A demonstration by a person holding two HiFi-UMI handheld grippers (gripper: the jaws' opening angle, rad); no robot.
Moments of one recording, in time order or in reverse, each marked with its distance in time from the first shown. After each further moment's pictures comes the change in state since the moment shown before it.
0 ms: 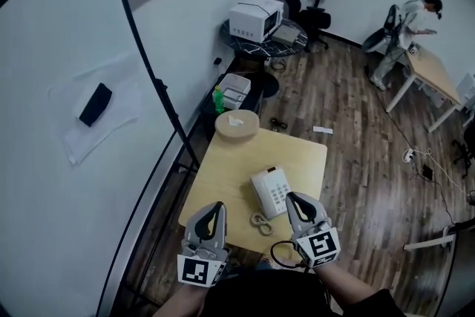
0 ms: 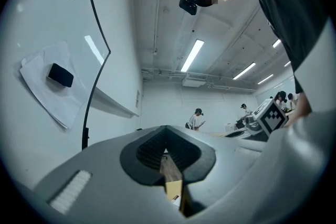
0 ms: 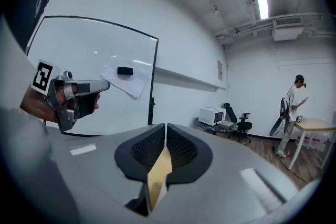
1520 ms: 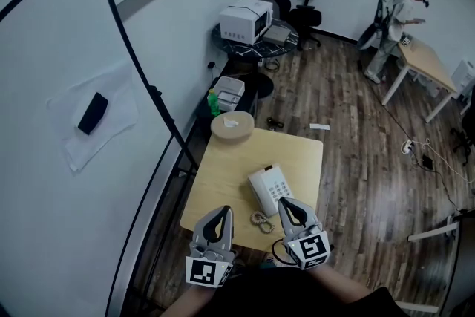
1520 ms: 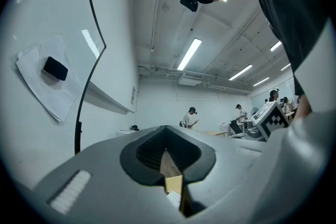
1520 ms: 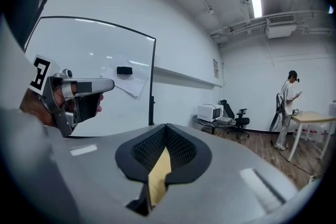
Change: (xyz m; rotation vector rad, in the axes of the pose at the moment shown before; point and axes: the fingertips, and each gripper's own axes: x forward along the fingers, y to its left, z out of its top) left arm -0.002 -0.029 -0.006 -0.024 0.028 -0.054; right arm -0.012 0.019 -0.017 0.050 0.001 -0.030
